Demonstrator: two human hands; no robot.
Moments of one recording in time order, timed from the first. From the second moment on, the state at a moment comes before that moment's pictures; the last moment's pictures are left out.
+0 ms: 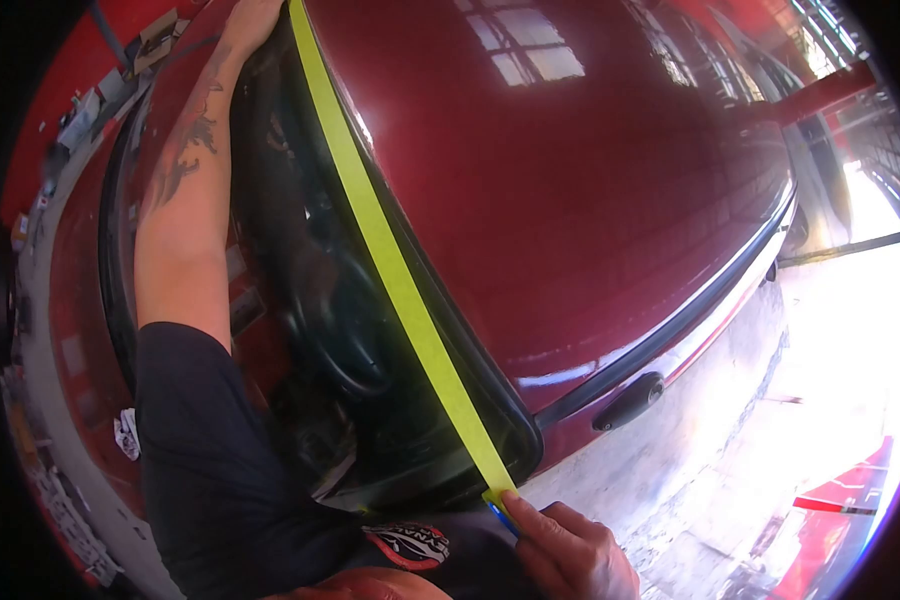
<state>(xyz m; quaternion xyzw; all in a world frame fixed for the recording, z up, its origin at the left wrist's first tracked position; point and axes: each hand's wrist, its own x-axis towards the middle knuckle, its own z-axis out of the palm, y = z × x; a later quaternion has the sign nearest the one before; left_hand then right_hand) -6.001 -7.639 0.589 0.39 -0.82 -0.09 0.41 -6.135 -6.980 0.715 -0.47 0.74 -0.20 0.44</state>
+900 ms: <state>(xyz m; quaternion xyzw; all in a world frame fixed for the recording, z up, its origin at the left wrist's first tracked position) -5.975 -7.540 0.597 0.26 -0.87 -0.10 0.40 -6.116 -6.979 0.717 -0.50 0.82 -0.12 0.27</state>
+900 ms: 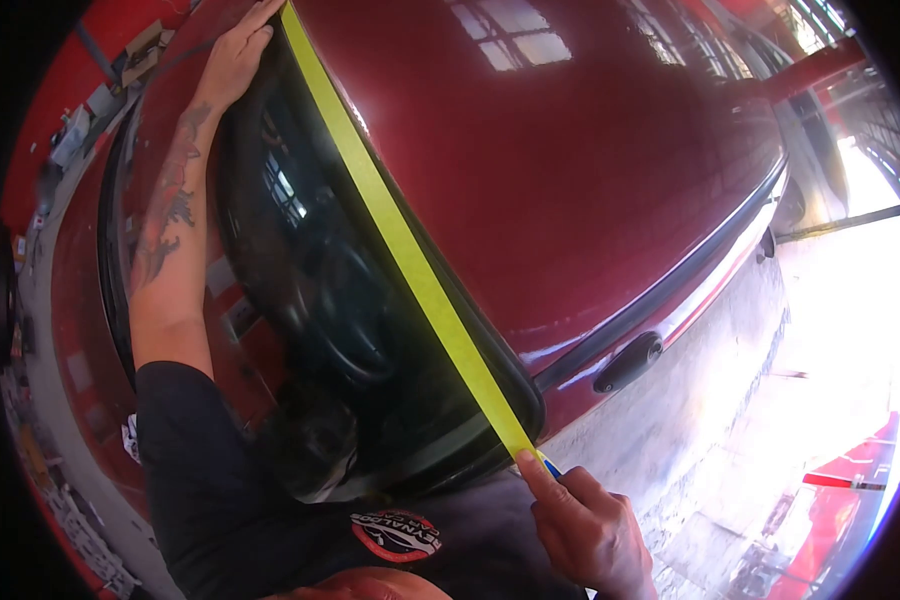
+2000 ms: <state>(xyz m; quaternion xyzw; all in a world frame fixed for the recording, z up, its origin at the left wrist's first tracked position) -5.967 -7.484 0.589 0.28 -0.90 -0.03 0.34 -6.118 -6.981 0.710 -0.54 0.79 -0.07 0.27</state>
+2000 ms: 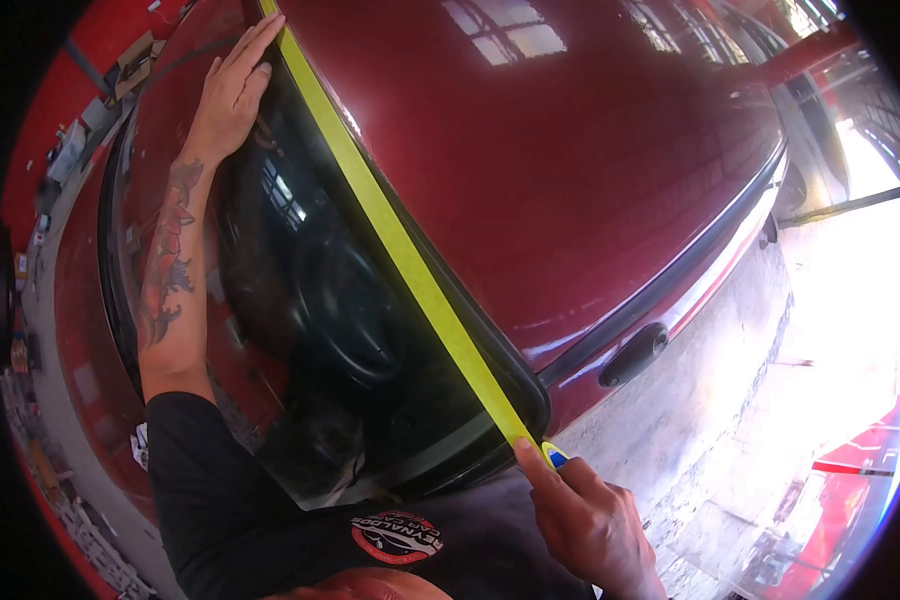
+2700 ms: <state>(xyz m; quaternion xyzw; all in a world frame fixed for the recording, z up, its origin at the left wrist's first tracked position) -5.969 -7.418 0.591 0.25 -0.91 -0.06 0.33 -6.115 -6.989 0.714 -0.49 0.83 -0.06 0.27</state>
